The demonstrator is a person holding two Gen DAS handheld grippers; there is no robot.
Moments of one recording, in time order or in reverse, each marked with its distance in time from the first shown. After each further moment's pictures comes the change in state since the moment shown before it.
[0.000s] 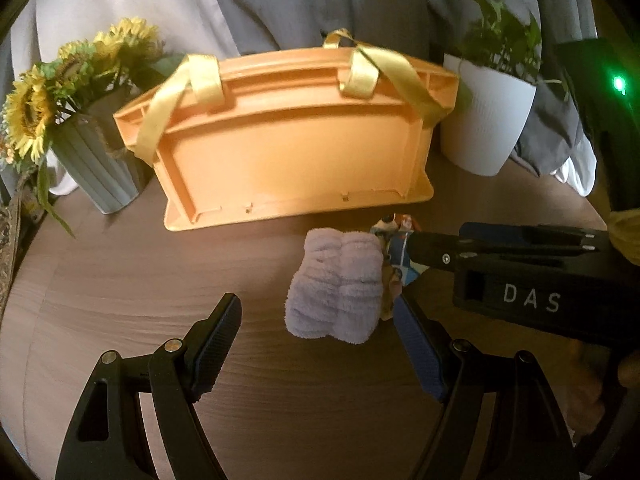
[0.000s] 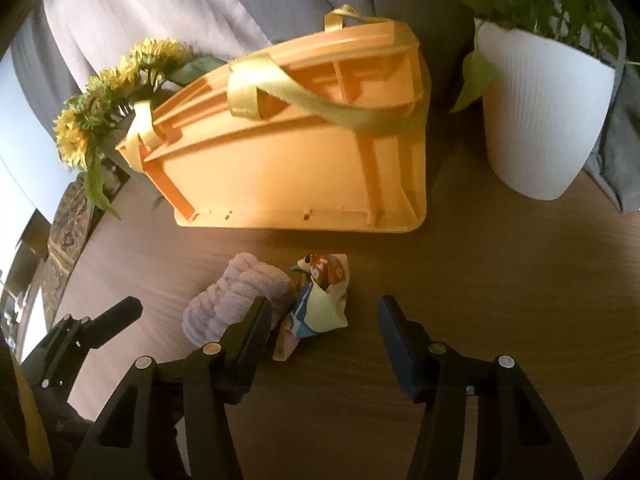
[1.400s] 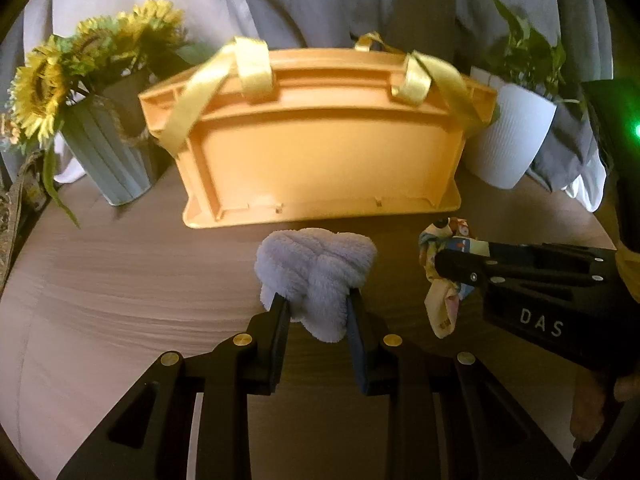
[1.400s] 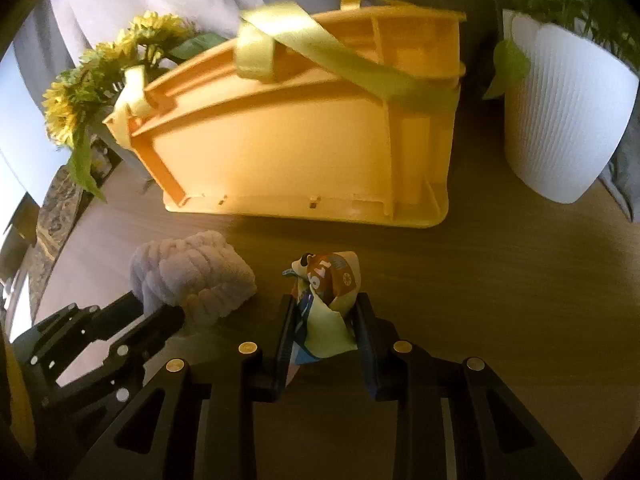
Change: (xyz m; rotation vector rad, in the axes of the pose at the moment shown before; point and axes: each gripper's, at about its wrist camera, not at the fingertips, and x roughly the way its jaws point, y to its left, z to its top) left arm -0.001 0.031 0.005 -0.063 -0.026 -0.001; right arm 0.011 0.017 0.000 -0.052 0.008 -0.033
